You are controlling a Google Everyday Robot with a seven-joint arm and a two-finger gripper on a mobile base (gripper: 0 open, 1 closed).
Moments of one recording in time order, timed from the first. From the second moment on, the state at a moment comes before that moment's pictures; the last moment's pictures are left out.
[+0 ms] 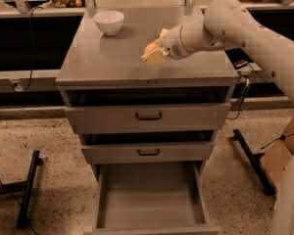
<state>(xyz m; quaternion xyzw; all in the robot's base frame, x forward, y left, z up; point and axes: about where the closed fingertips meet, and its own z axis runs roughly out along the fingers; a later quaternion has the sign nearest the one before) 0.735 -0.020 0.881 -0.49 0.73 0.17 0.45</state>
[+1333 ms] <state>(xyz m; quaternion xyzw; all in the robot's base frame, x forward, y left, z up) 0.734 -0.055 0.850 -0.47 0.75 0.15 0.43</state>
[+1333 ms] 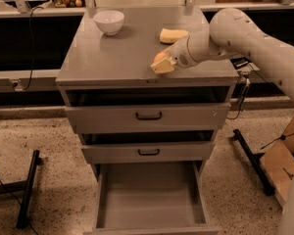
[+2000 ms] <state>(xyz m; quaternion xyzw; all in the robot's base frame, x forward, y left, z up) 0.749 -0.030 0.870 -0.49 0.74 0.16 0.43</state>
